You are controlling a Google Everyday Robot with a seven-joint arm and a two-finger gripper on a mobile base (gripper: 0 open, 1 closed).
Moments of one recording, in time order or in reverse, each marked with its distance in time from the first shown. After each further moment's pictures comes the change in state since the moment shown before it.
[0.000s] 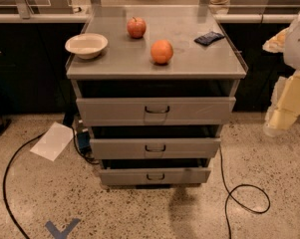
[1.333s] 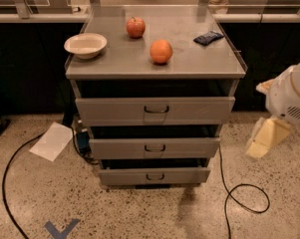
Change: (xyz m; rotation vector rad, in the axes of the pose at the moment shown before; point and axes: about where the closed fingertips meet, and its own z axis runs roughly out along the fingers) arm 0.039 0.006 0.105 -0.005 -0.060 0.142
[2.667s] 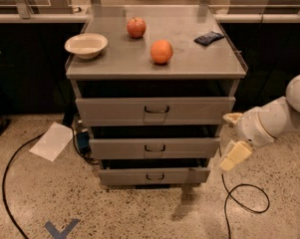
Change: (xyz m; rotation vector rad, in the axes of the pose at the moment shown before) arm 0.013 -0.003 0.154 -0.181 -0.275 0.015
